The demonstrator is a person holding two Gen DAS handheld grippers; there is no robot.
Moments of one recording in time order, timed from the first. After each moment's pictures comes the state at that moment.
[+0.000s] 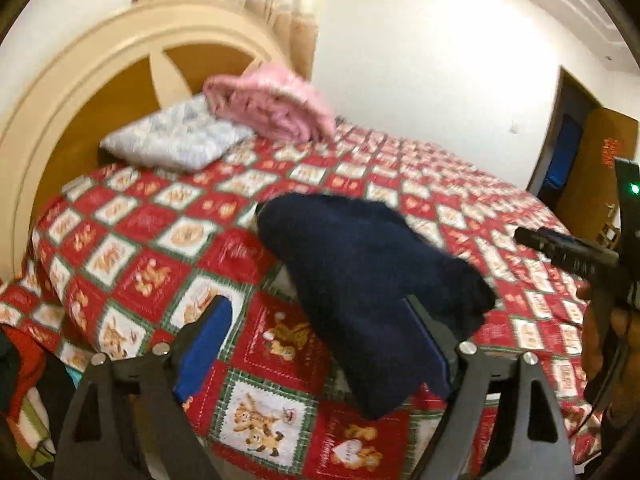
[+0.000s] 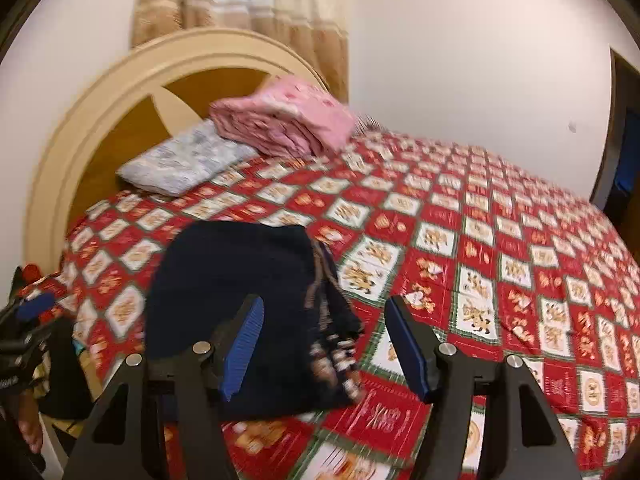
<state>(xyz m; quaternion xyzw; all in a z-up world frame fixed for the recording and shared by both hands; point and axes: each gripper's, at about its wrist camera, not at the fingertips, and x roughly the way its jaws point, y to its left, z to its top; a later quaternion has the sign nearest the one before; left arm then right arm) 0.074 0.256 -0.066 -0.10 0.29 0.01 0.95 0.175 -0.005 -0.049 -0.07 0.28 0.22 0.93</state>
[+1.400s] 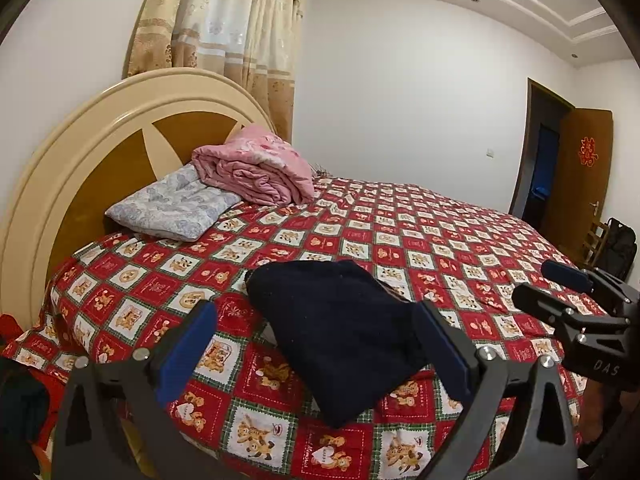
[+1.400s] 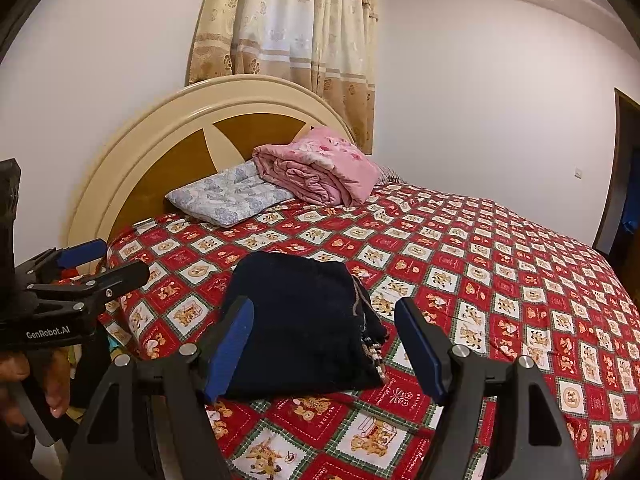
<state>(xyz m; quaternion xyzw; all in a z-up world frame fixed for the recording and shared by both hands) 0.021 0.237 -0.001 -0.07 0.21 0.01 0.98 0.069 -0.009 -0.001 -0.07 0.20 0.25 0.94</state>
